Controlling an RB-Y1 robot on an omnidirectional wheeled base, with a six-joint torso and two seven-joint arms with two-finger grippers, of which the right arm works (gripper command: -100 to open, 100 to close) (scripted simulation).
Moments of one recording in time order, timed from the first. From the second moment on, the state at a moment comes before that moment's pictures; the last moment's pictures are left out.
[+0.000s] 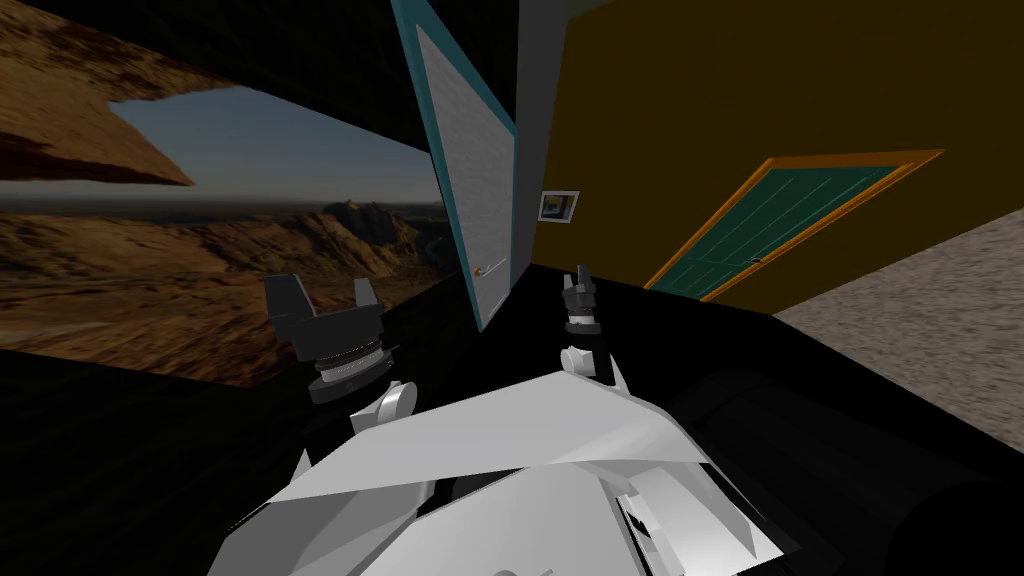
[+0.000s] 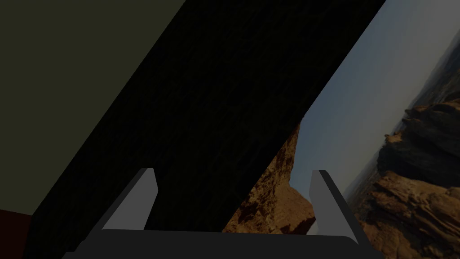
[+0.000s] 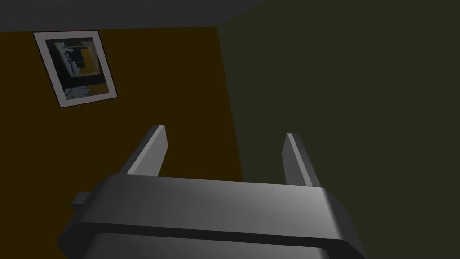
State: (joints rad) arm 0.51 -0.02 -0.03 -2.34 -0.07 -0.41 0.08
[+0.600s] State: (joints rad) arm 0.47 -0.06 0.00 -2.23 -0.08 -0.44 0.06
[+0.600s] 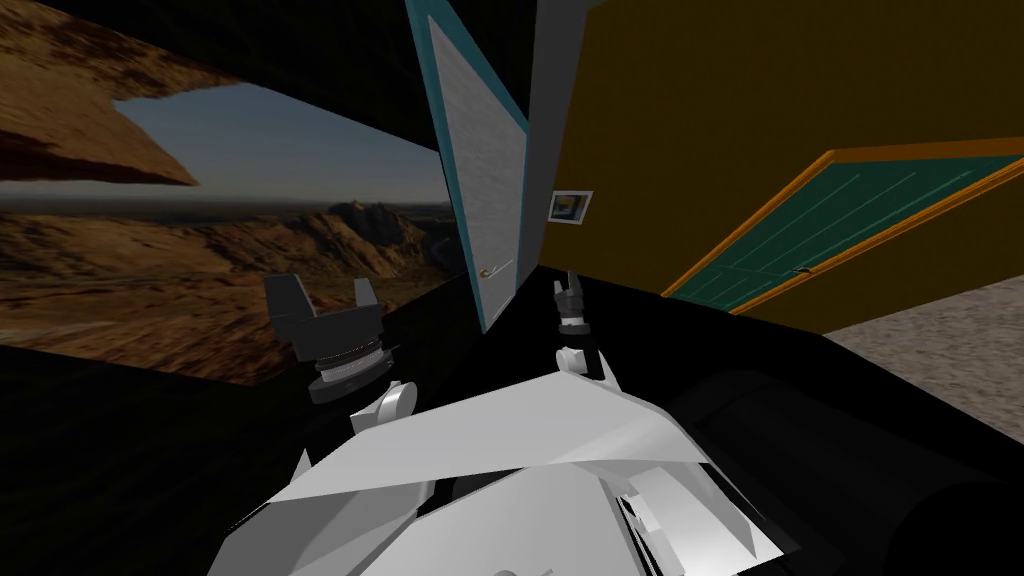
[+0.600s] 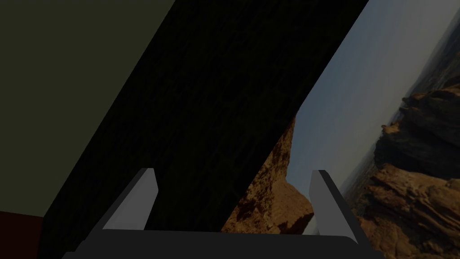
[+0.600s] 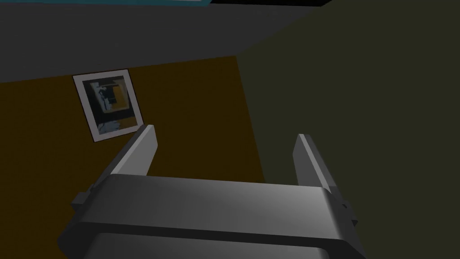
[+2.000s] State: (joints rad) arm 0.34 -0.19 0.08 -1.87 -0.13 -0.53 -0.01
